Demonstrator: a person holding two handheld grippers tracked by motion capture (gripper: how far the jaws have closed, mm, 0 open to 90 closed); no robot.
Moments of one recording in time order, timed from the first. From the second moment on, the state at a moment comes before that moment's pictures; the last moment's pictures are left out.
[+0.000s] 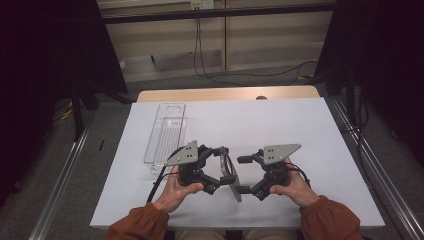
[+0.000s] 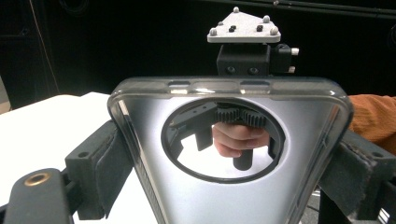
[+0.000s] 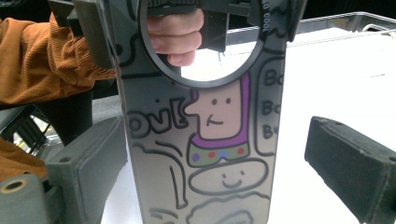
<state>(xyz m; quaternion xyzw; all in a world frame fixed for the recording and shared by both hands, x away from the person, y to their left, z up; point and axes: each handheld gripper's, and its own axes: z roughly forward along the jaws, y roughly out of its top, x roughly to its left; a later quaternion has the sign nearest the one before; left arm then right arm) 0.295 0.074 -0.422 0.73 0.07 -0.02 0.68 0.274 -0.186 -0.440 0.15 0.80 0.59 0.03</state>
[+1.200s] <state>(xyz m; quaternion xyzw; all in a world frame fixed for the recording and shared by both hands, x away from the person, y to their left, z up) 0.297 0.105 -0.414 0.74 0.19 0.08 0.65 0.268 -0.217 -0.441 0.29 0.75 0.57 0.16</state>
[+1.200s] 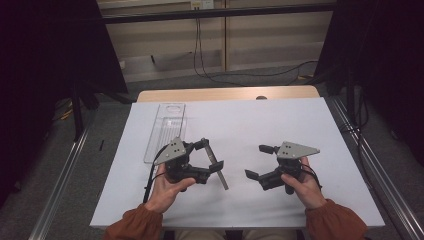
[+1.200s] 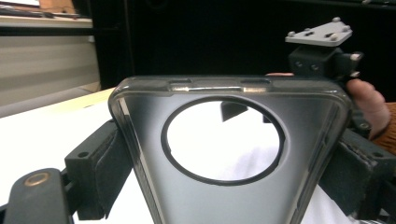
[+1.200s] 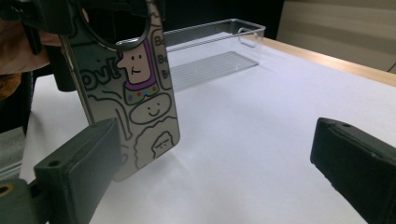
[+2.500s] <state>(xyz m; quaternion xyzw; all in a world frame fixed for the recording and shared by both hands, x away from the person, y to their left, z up) 0.291 0.132 -0.397 0.69 0.29 0.16 0.65 0.225 -0.272 -0.453 0.42 0.67 0.54 0.29</state>
